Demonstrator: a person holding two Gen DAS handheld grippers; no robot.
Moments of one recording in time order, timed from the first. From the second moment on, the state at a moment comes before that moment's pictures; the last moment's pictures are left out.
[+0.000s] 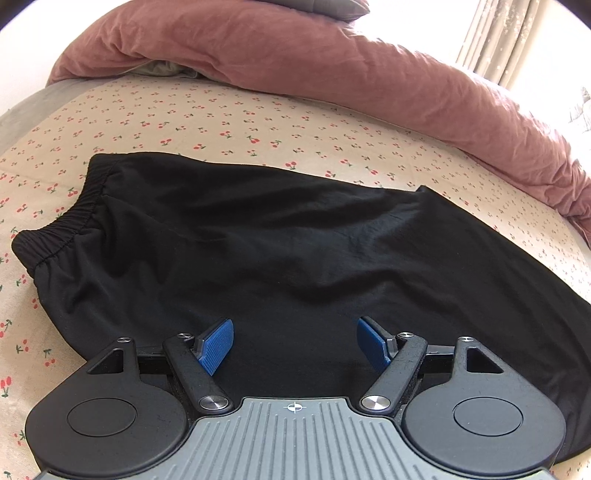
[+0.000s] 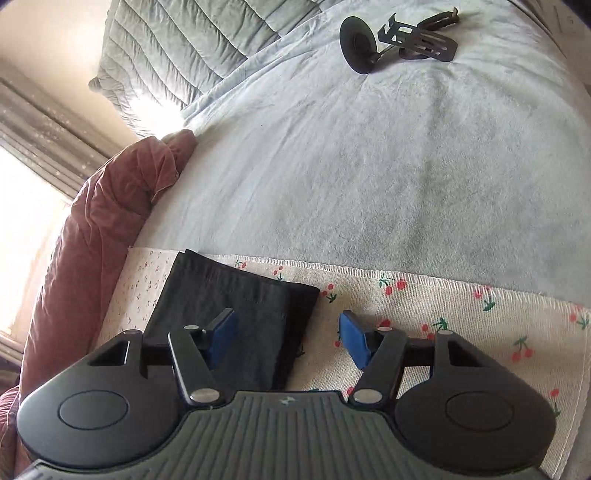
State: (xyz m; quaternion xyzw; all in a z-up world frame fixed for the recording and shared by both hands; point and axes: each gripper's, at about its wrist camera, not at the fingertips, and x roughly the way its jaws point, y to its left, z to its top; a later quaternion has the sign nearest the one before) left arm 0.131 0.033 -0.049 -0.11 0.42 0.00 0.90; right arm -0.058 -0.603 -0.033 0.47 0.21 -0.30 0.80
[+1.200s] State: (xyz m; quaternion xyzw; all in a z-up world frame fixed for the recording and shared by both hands) left arm 0.162 -0.057 -0.024 -0.17 0.46 -0.18 0.85; right arm -0.001 -0.547 0.034 0.27 0.15 -0.28 0.91
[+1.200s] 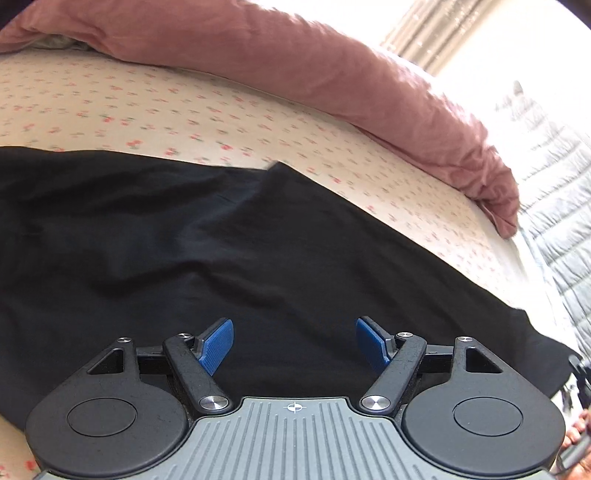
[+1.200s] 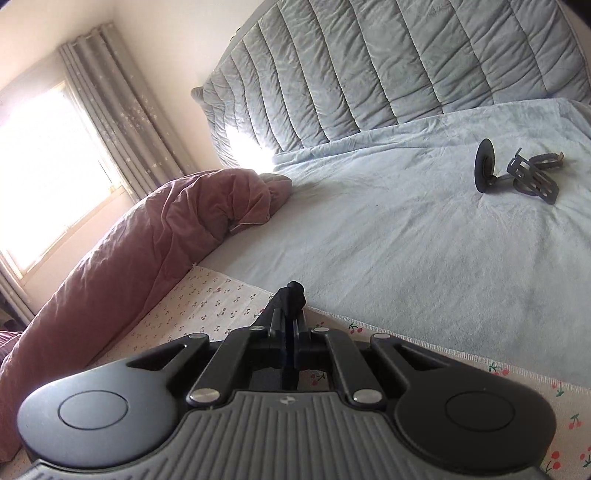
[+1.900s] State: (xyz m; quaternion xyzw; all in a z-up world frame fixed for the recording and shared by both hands) left arm 0.212 -0.088 -0.063 -0.31 0.47 -0.27 0.78; right arm 0.032 -0.229 -0.026 -0.33 0.30 0.17 0.88
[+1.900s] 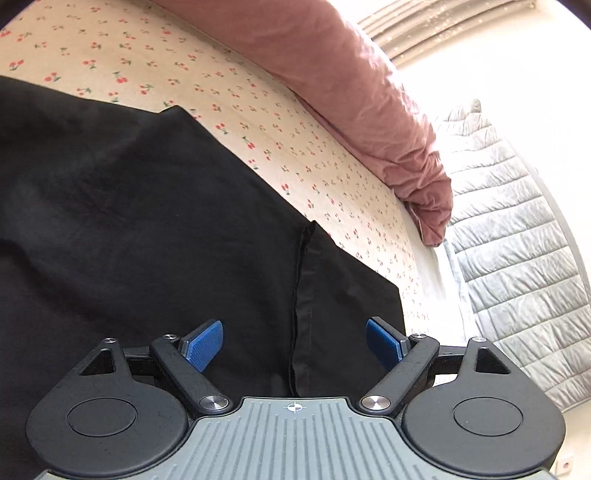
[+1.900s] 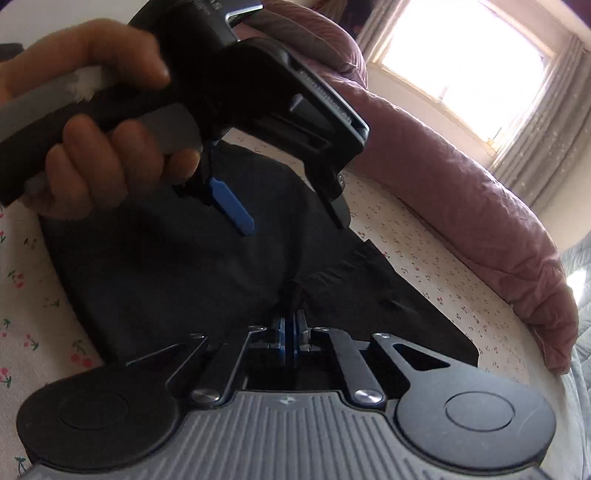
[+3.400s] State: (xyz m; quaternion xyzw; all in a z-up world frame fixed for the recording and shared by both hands) left arm 0.229 -0.151 -0.052 -0.22 0.49 -0.29 0.79; right arm -0.008 -0.218 -0.025 -0.36 0.24 0.13 0.89
